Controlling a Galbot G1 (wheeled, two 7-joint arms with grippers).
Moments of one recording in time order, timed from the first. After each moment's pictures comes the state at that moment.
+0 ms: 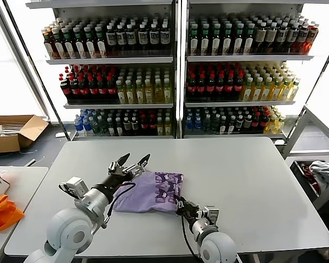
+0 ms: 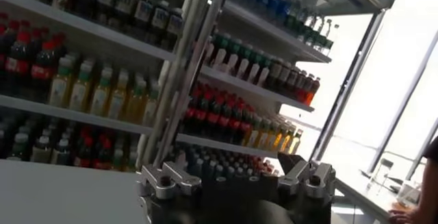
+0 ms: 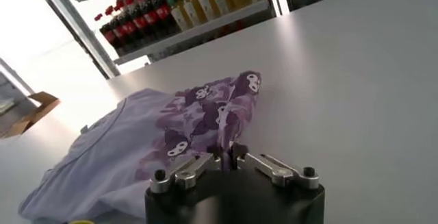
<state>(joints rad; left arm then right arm) 1.14 -1.05 -0.33 -2.13 -0.94 0.40 -0.12 -1.21 1.37 0.19 1.86 0.58 -0.49 0.16</state>
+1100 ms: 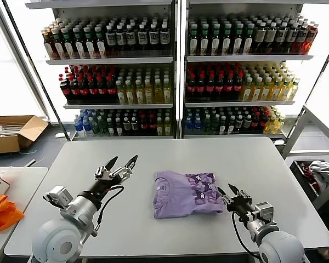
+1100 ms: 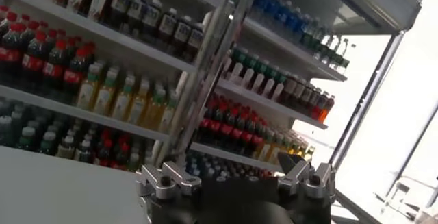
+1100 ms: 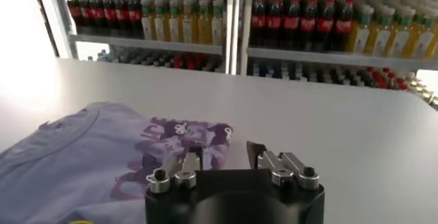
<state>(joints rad) 1.26 -1.09 -0.46 -2.20 -0.95 0.40 -0.11 -1.35 1.05 0.46 2.06 0.44 -0.48 0.02</state>
